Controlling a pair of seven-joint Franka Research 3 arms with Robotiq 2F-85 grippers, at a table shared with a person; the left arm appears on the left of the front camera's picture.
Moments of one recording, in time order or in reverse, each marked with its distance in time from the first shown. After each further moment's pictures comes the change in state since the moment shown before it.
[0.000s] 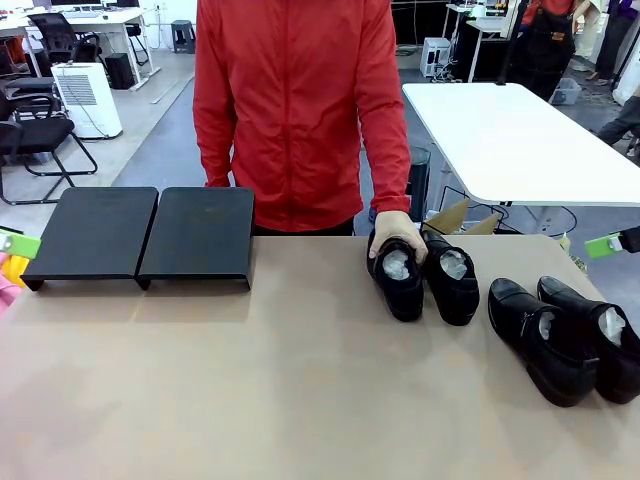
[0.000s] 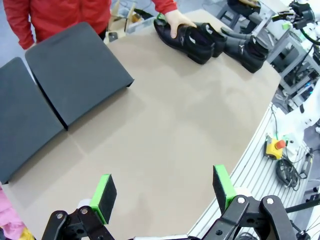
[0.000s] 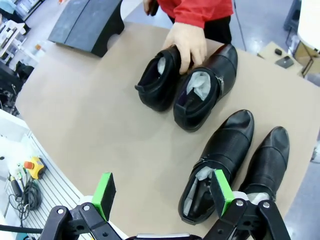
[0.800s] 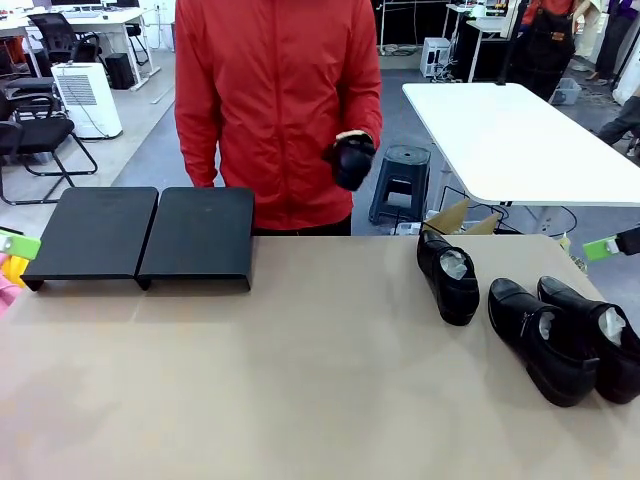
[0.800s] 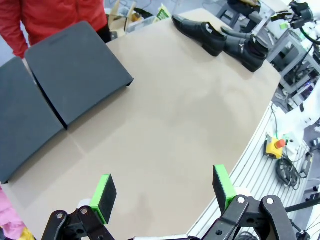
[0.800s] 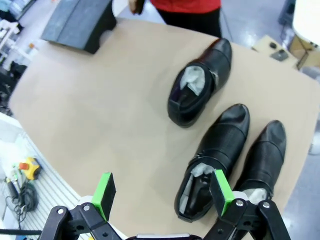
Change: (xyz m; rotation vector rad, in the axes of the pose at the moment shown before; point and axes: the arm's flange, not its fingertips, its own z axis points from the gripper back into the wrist) left arm 0.000 -0.001 0.000 -0.001 0.004 -0.001; right arm 0.002 -0.001 -0.011 -0.056 0.040 -0.026
